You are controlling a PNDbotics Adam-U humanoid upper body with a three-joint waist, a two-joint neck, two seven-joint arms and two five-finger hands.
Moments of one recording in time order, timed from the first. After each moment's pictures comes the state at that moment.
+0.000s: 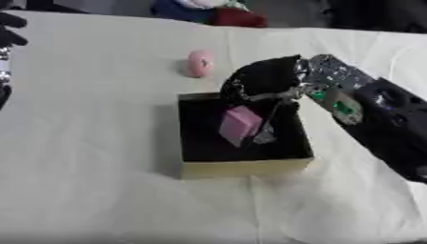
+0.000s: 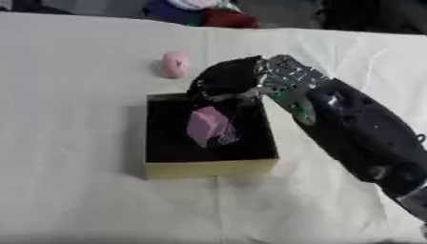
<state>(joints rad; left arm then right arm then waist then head) -0.23 0.46 0.07 -1.99 -0.22 -0.21 0.20 -1.04 -0.41 0.68 -1.16 0.87 -0.74 0.38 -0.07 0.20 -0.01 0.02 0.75</state>
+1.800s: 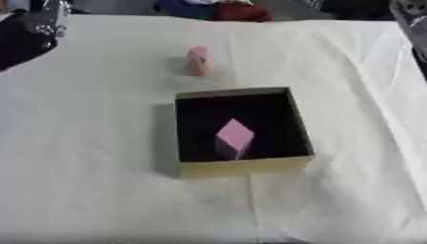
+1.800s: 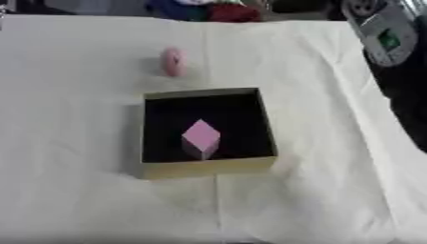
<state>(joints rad) -0.56 0.74 -0.12 -1.93 -0.44 -0.03 -0.02 -1.10 -0.51 0.28 -1.24 0.68 -0.36 0.10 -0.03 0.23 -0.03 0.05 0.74</state>
